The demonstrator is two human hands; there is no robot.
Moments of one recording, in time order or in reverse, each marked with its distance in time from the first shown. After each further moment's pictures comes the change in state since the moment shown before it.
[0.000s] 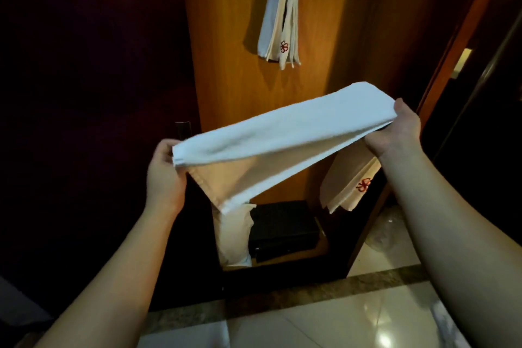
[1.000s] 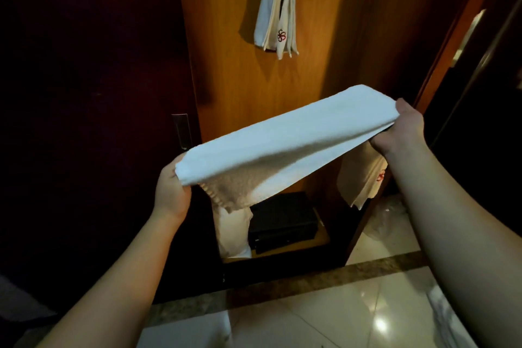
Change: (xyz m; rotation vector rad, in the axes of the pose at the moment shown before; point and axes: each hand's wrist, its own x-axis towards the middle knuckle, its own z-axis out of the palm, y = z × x) left_hand -0.032 0.002 -0.005 0.176 -0.209 0.137; right_hand 0.005 0.003 -0.020 -0.129 0.124 0.029
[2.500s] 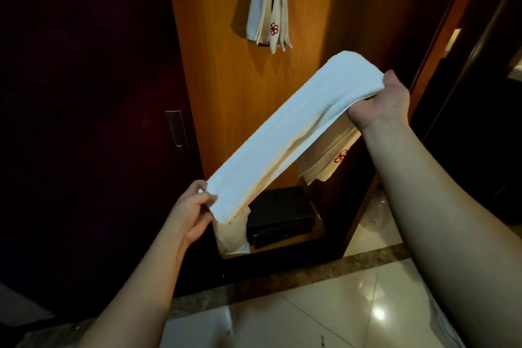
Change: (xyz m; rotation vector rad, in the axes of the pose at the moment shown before) left_hand -0.019 -0.059 0.018 -0.495 -0.014 -0.786; right_hand -0.039 0.007 0.046 0.272 -0.185 0.036
